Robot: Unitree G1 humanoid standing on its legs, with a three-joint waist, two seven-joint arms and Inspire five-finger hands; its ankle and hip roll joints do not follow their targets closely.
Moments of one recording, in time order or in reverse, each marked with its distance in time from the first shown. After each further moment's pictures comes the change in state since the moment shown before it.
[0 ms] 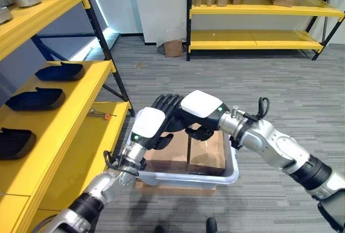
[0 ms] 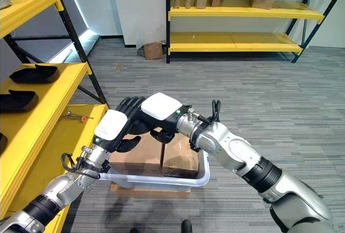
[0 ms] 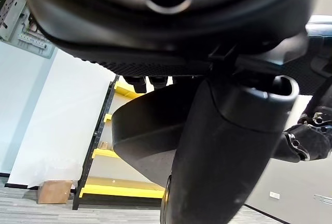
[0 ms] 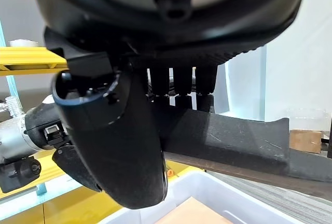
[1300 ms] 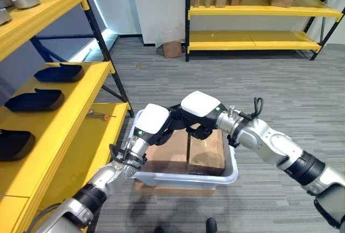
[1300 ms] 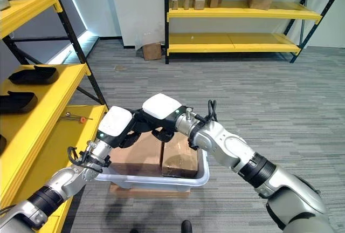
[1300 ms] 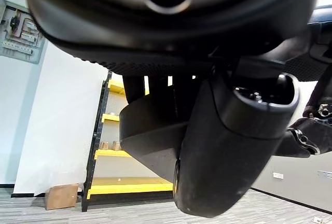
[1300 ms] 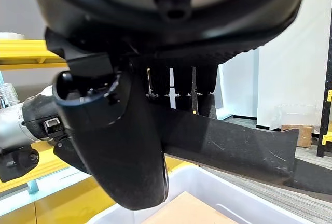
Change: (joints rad) left arm -0.090 0.011 -0.075 0.061 0.038 0.061 -0.022; right arm -0.039 0.034 0.060 0.107 0.000 0.000 -0.041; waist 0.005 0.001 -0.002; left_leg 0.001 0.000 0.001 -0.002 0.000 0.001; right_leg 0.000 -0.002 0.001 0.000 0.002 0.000
